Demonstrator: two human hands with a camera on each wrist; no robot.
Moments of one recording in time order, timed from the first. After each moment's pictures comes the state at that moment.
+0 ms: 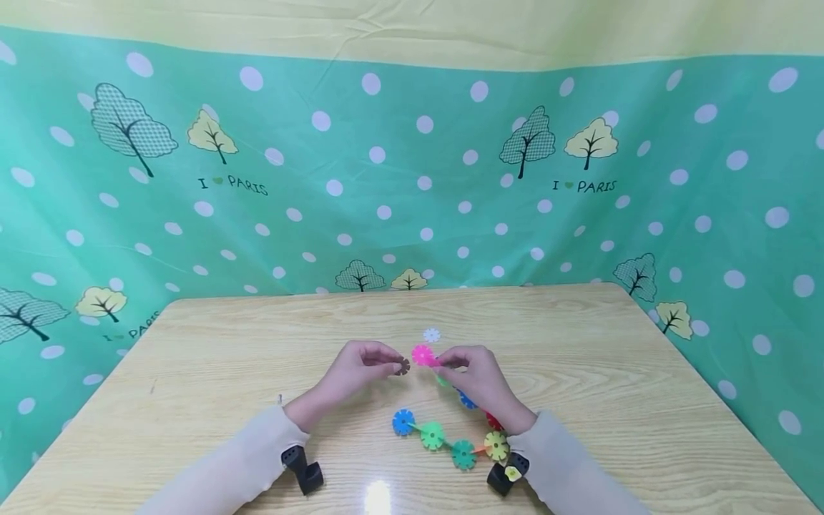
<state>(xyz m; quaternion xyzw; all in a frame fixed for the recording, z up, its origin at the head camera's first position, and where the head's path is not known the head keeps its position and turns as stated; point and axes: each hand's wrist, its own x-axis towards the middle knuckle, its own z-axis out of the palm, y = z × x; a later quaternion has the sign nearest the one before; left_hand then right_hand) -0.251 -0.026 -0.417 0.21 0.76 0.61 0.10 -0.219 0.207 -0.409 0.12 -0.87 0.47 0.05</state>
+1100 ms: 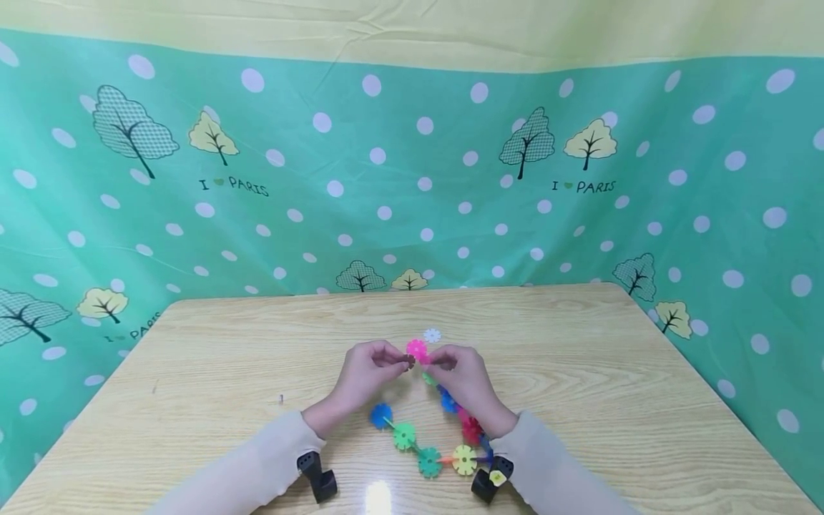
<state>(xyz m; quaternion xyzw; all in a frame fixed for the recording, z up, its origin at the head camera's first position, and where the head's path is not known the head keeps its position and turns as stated) -0.240 -0.005 -0.419 0.20 0.79 0.58 -0.03 -0.215 0.179 -0.405 0.04 -0.83 0.55 0.03</state>
